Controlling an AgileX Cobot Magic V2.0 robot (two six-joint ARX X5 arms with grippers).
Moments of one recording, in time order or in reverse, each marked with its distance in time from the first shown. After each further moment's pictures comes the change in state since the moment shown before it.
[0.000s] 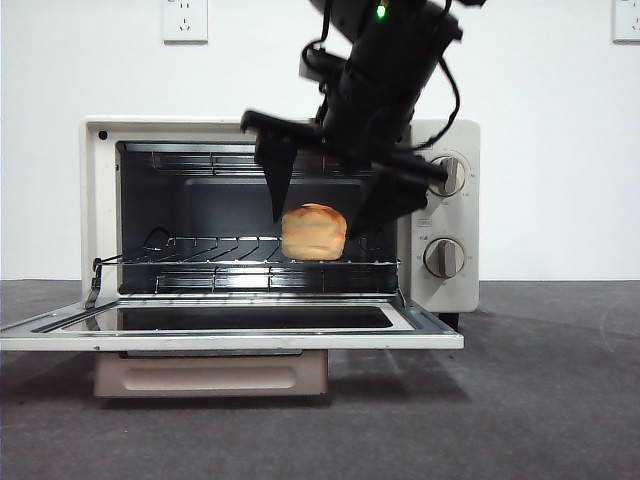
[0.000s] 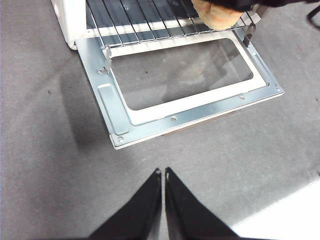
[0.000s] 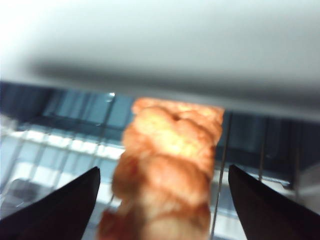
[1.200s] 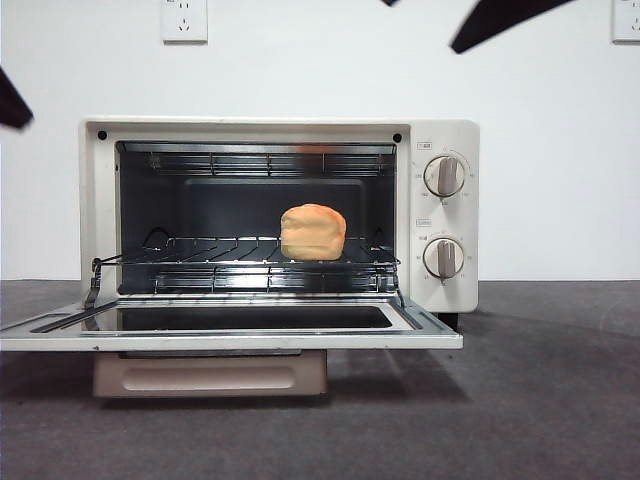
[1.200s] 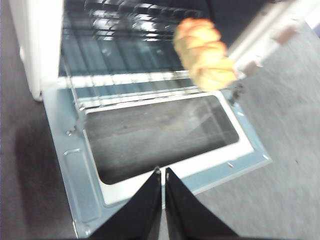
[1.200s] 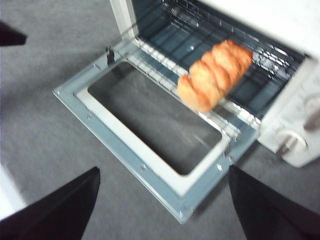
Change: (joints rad) left arm 0.072 0.248 -0.153 0.525 0.133 -0.138; right arm 0.024 -0.702 -0.182 -0.473 -0.239 -0.452
